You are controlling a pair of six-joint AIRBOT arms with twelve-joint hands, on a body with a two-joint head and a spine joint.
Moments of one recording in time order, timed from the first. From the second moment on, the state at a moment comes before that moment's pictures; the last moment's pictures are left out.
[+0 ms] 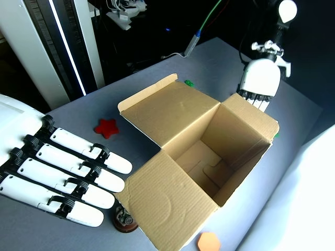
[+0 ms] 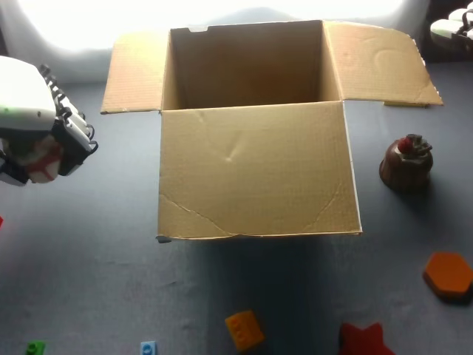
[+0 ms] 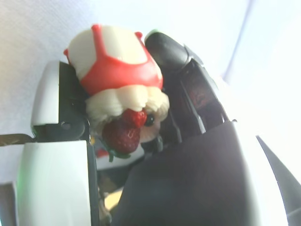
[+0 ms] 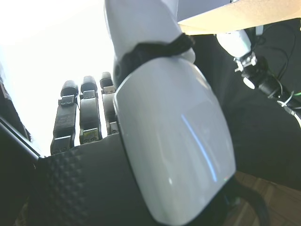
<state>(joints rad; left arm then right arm) 0.28 -1.04 1.76 1.76 -0.92 -0.37 -0.25 -0.53 0.76 0.17 0.39 -1.19</state>
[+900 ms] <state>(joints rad) -0.18 -1.03 1.75 2.17 -1.08 -0.54 -0.25 -0.53 0.76 0.17 0.39 -1.20</state>
